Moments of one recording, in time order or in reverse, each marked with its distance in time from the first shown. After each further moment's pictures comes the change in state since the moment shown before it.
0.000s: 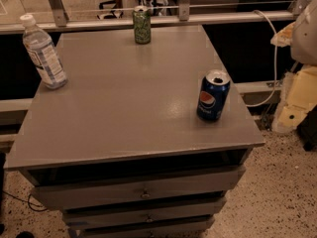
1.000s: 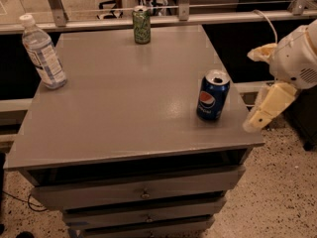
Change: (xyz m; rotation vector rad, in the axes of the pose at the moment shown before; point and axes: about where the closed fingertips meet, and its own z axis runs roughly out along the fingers) arm -0.021 -0.020 0.065 -0.038 -0.318 0.018
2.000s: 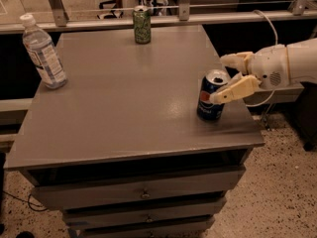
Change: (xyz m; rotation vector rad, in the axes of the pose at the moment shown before) arm -0.026 -0.064 0.064 -0.058 -0.539 0.182
